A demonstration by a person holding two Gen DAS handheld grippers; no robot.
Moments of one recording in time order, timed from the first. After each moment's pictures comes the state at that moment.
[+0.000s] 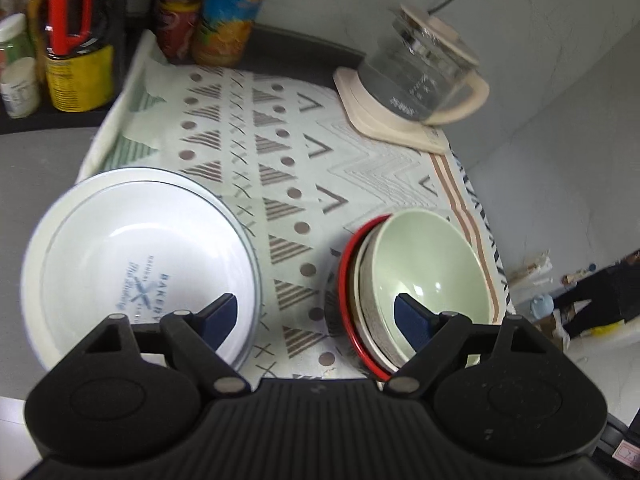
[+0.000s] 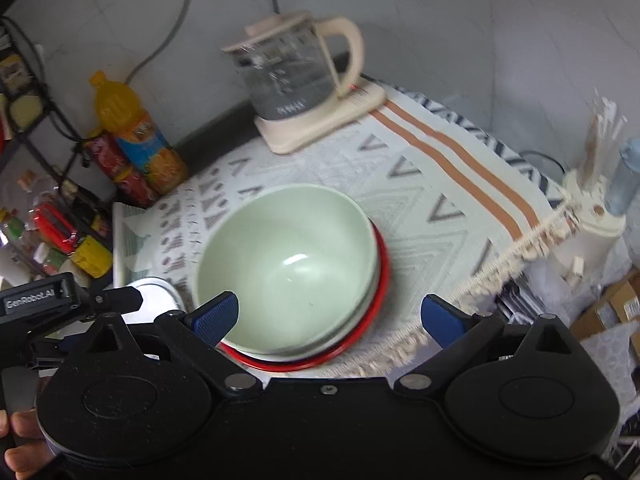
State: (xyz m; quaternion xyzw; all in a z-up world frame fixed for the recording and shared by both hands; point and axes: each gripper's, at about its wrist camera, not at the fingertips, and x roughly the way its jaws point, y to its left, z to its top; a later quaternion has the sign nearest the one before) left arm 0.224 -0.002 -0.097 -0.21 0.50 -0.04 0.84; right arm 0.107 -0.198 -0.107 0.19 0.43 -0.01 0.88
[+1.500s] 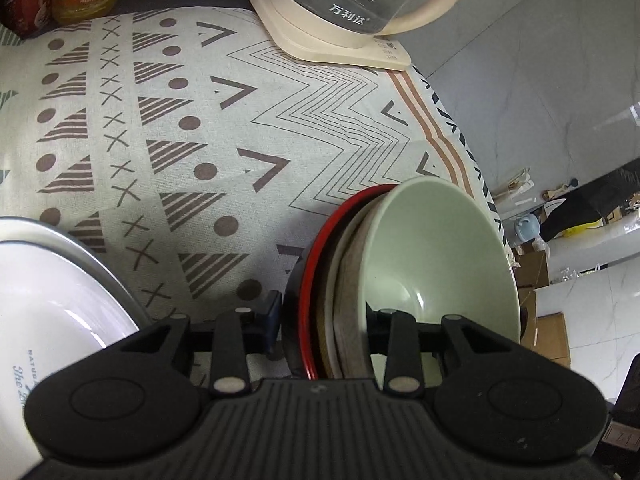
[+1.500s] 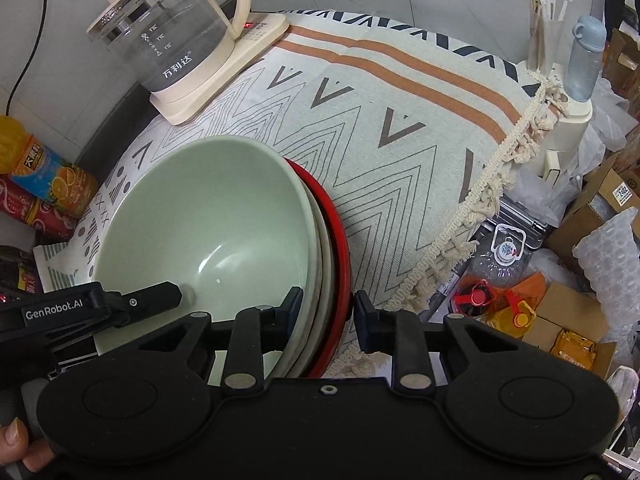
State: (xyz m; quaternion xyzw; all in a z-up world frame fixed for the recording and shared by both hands) left arm 0.319 -0.039 -0.163 -0.16 0.57 -0.17 0.78; right arm 0.151 -0.200 -0.172 0.28 0.50 -0.11 0.81
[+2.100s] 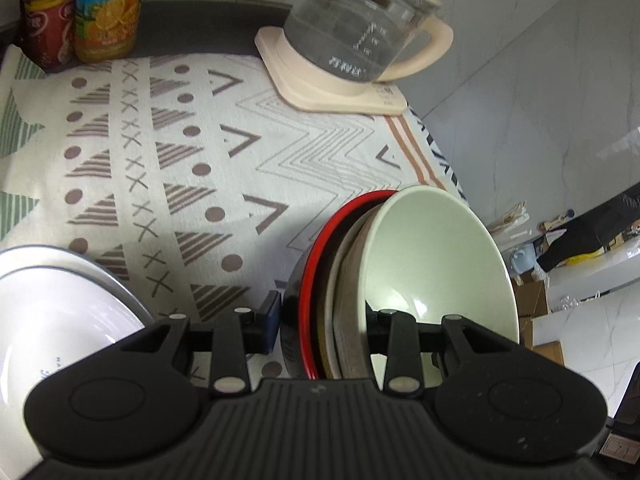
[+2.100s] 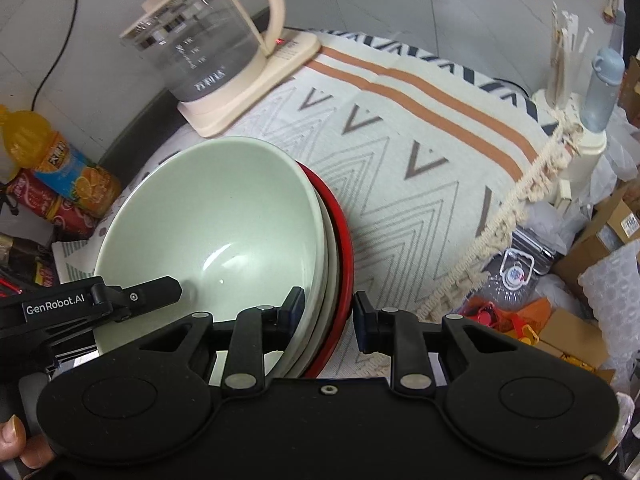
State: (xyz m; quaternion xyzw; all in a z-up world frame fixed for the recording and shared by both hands) left arm 0.316 -0.029 -0.126 -0.18 0.53 -0.15 0.81; right arm 0.159 -0.196 -0.143 0.25 0.48 -0.08 0.84
